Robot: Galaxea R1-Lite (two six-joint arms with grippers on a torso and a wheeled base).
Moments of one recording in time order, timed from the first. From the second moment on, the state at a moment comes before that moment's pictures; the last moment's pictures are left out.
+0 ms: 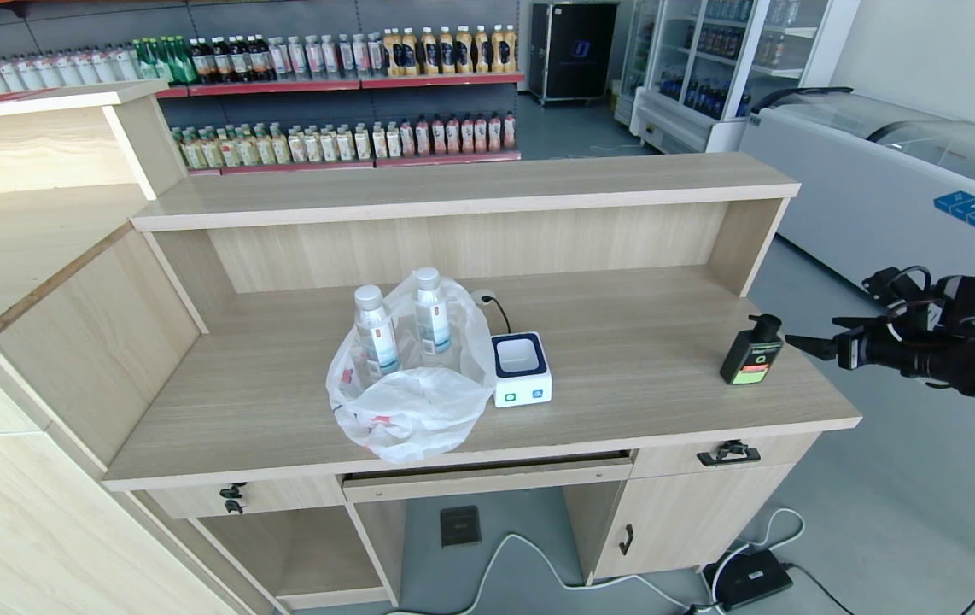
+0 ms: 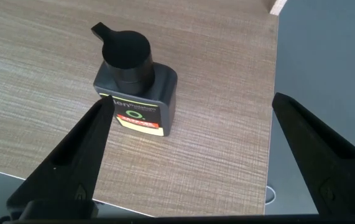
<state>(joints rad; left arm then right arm) 0.00 0.00 0.00 0.00 0.04 -0.01 -0.41 2.38 -1.51 -0.51 0.68 -0.41</state>
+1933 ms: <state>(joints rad) 0.00 0.00 0.00 0.00 0.04 -0.01 -0.31 2.51 -1.60 -0.54 0.68 -0.37</state>
